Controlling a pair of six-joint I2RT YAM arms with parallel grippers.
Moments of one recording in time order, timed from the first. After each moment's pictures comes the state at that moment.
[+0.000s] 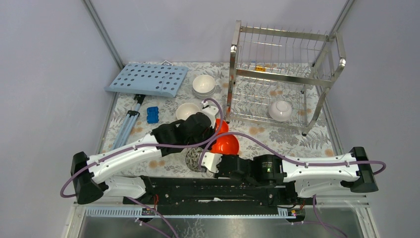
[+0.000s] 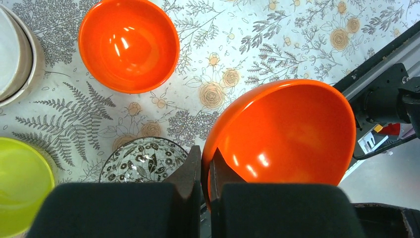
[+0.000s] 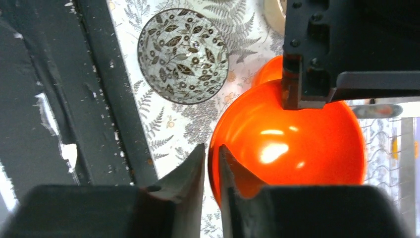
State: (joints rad) left arm -1.05 1.21 1.08 -0.61 -0.14 -0.50; right arm 1.53 1.17 0.97 -0.55 0.46 -0.18
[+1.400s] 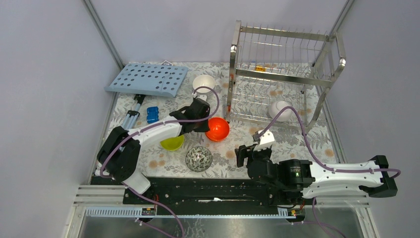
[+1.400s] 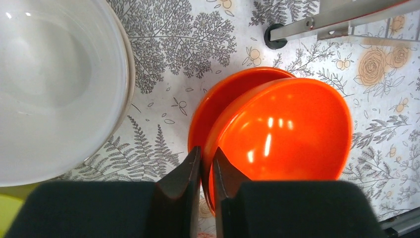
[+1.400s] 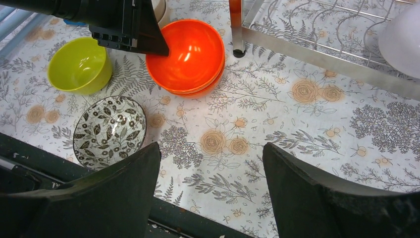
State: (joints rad) left arm -0.71 1.57 1.02 -0.34 -0.11 -0.60; right arm 1.53 0.80 0.69 -0.60 1.03 0.79
